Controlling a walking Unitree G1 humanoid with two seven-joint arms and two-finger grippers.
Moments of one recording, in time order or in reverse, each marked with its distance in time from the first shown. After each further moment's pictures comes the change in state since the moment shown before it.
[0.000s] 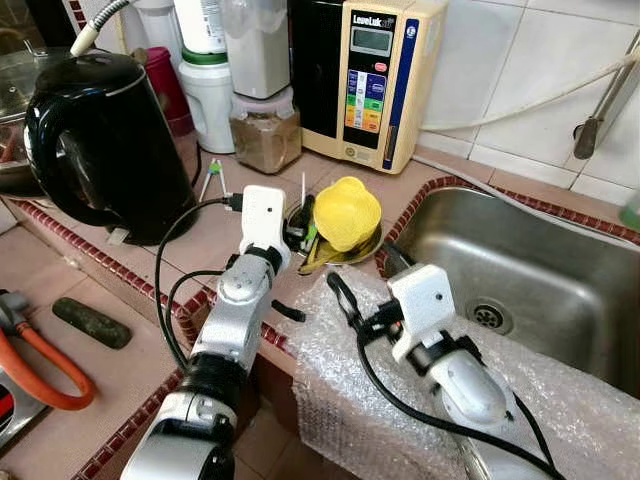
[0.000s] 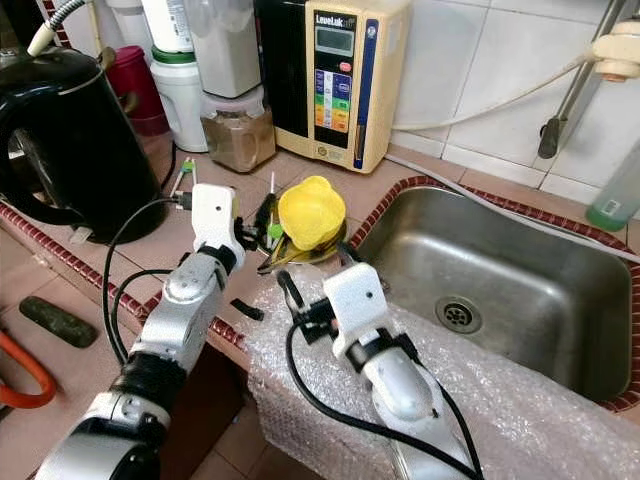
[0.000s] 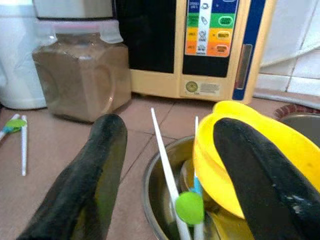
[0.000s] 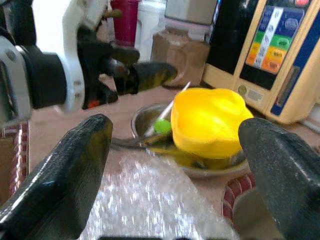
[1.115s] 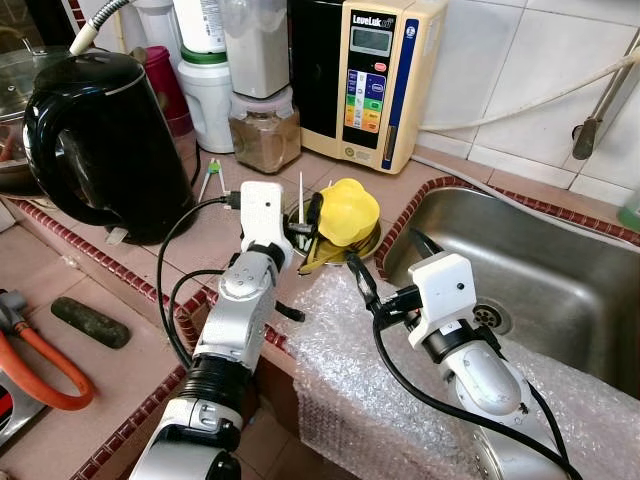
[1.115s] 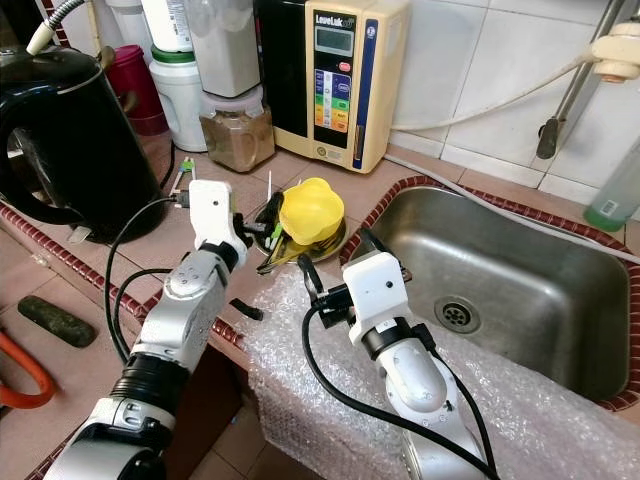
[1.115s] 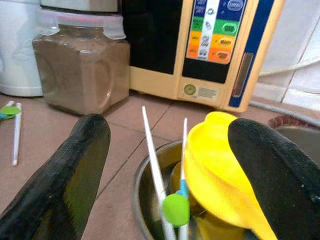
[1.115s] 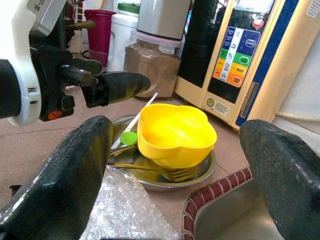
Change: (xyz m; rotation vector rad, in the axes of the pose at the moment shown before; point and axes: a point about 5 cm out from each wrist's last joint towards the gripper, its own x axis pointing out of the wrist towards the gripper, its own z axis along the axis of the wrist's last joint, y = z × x) left arm 0.002 -0.009 0.010 -0.102 0.011 -0.006; right arm 0.002 -0.018 0.009 -0.050 -0.050 -0.083
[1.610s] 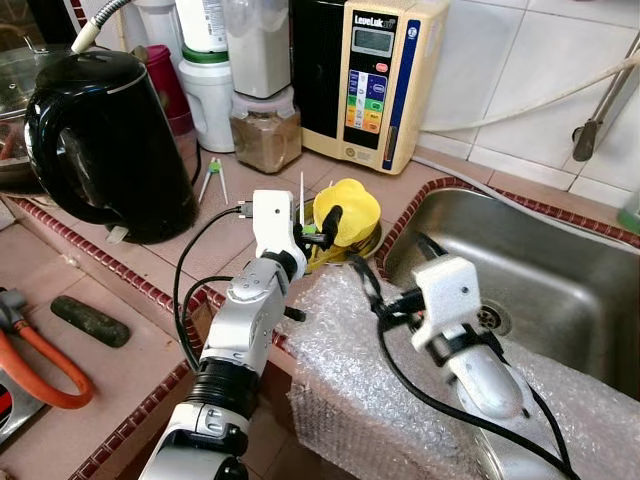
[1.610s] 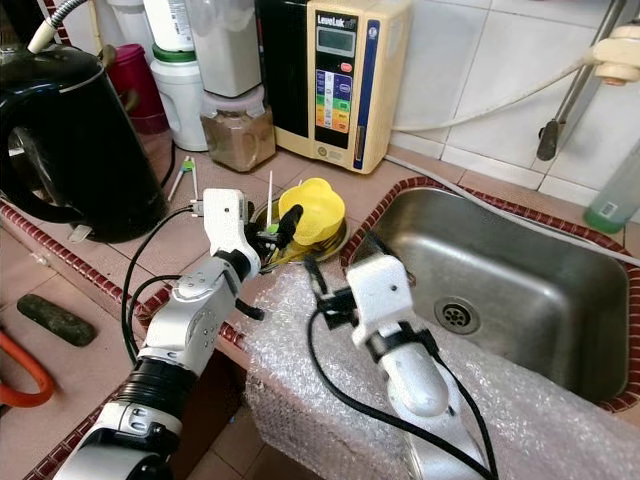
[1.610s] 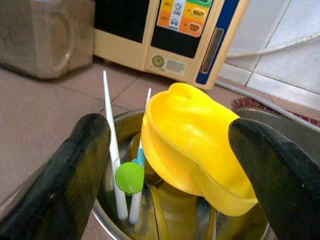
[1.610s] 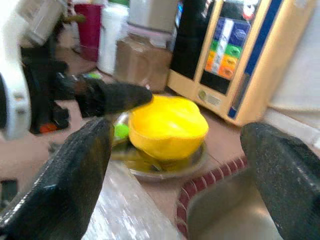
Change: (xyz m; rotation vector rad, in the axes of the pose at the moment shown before) left arm -0.002 -0.011 -0.011 -0.118 0.105 -0.081; right arm -0.008 -0.006 -0.009 0.000 0.040 -0.050
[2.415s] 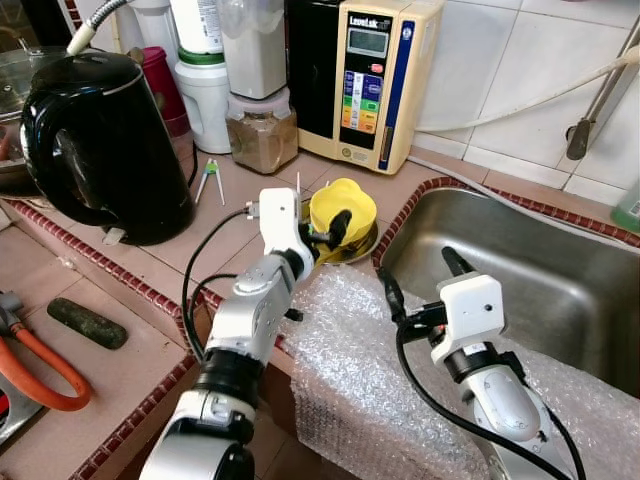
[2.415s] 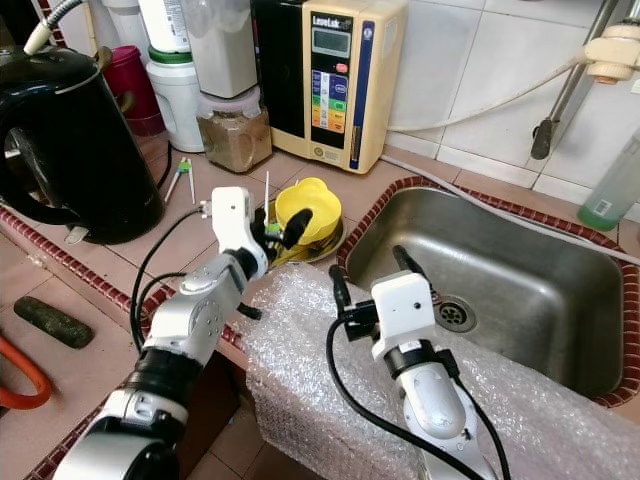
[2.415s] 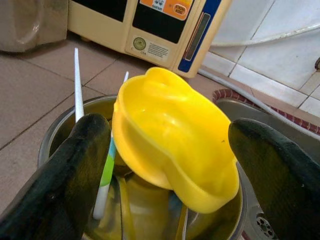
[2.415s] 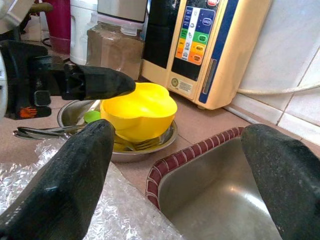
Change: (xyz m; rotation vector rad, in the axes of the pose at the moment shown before) left arm 0.010 -0.009 -0.001 -0.086 0.068 -0.043; right arm -0.014 -0.008 -0.007 -0.002 0.019 -0.090
